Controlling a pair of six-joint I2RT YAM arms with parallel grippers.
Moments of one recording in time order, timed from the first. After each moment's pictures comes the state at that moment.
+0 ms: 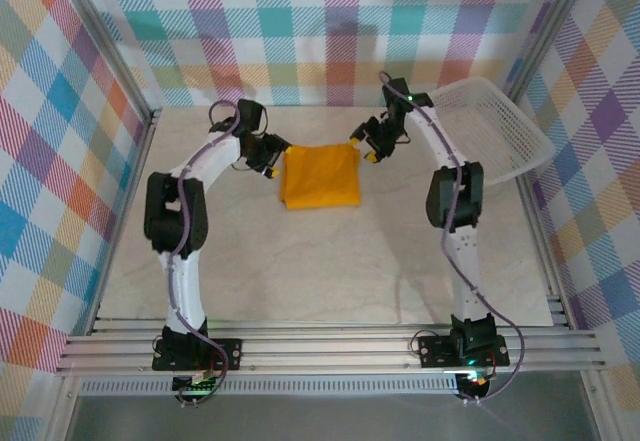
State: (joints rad) left arm -0.25 2.03 1.66 -0.67 0.33 -1.18; right arm 0.27 2.41 2.29 -1.10 -0.50 0.84
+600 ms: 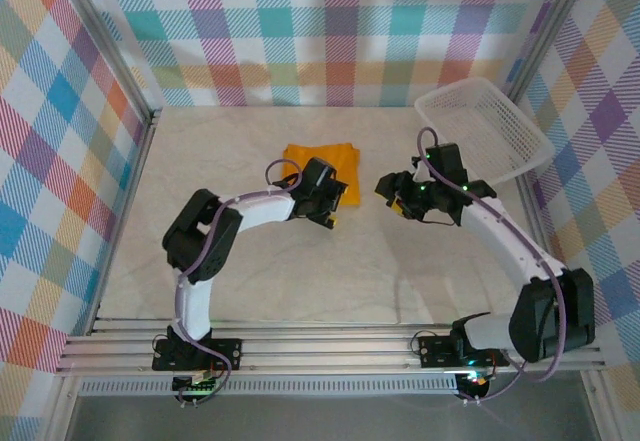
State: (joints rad) left arm -0.66 2.01 1.29 -0.15 0.13 -1.79; right arm 0.28 1.29 0.99 -0.54 -0.54 0.84
